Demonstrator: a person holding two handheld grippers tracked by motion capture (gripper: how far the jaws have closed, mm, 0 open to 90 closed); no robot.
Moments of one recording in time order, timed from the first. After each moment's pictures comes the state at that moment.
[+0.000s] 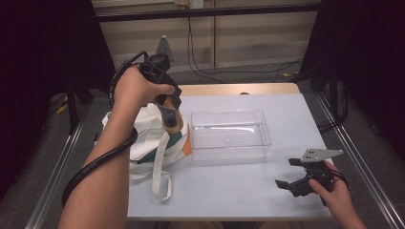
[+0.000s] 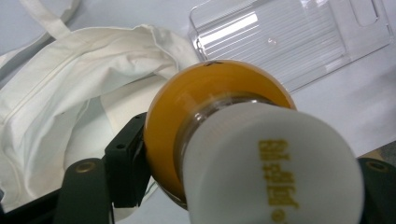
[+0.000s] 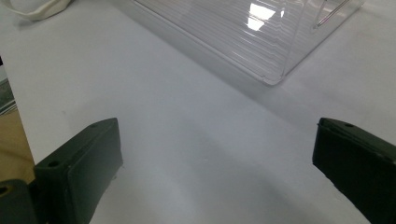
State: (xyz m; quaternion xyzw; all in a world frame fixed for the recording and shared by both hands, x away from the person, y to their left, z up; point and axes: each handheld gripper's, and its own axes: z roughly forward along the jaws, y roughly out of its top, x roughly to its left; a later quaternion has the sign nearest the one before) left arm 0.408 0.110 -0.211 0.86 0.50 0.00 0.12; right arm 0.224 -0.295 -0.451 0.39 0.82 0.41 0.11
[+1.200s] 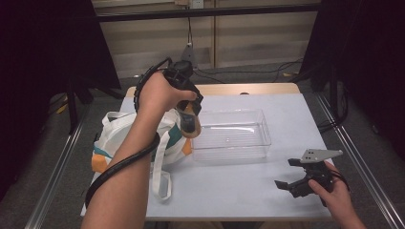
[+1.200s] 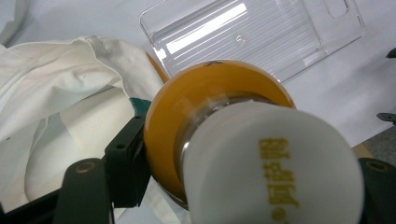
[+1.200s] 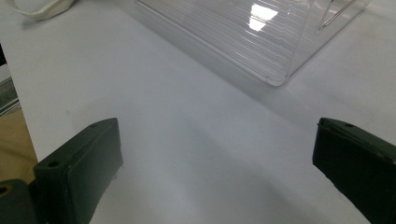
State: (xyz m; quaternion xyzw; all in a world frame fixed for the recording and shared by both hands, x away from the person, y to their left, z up) left arm 0.403 0.063 -0.228 0.87 0.47 -0.01 0.11; right arm 0.223 -0.293 -0.450 0.38 0.82 0.42 0.10
